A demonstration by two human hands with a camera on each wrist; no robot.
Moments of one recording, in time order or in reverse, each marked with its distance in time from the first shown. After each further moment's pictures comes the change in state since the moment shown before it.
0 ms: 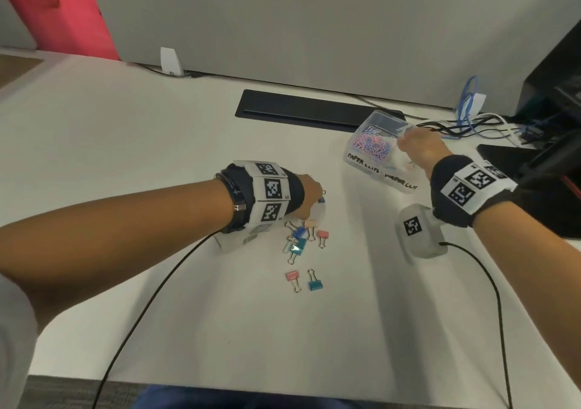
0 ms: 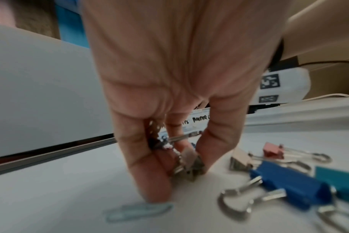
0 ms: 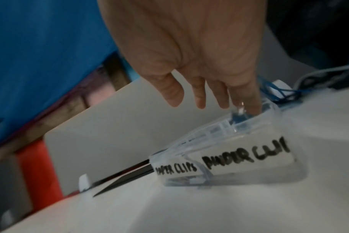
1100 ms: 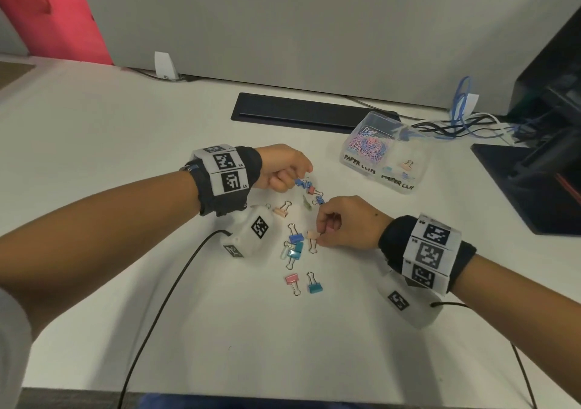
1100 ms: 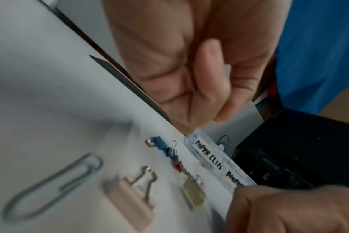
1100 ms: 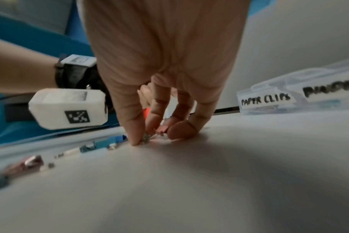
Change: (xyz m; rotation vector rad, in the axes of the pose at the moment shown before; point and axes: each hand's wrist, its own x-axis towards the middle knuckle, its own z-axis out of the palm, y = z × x) left_hand 0.005 -0.055 -0.005 -1.605 -0.017 -0.033; right_hand -0.096 0.004 0.065 -0.395 -0.545 -0.498
